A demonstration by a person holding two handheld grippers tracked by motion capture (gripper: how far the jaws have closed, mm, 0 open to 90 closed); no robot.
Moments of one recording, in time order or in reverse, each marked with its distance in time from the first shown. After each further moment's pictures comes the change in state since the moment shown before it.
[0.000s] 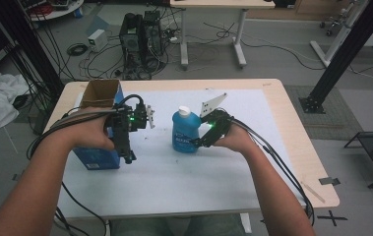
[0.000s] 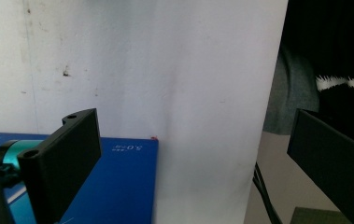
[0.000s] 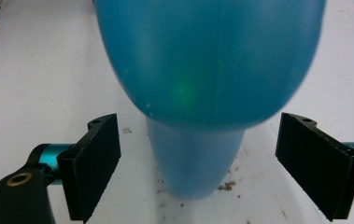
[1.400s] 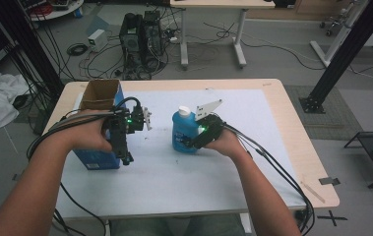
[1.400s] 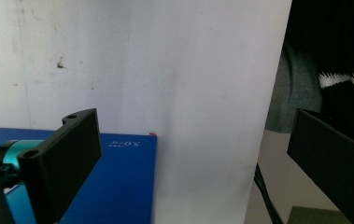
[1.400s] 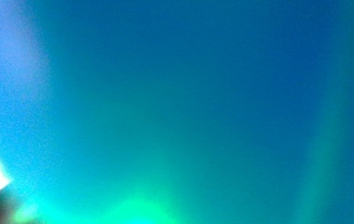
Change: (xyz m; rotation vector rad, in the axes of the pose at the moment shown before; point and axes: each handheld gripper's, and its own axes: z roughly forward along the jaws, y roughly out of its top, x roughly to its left) left arm 0.003 -0.007 0.007 0.013 -0.005 -0.008; right arm -0.002 -0.009 0.029 -0.118 -0.001 -0.003
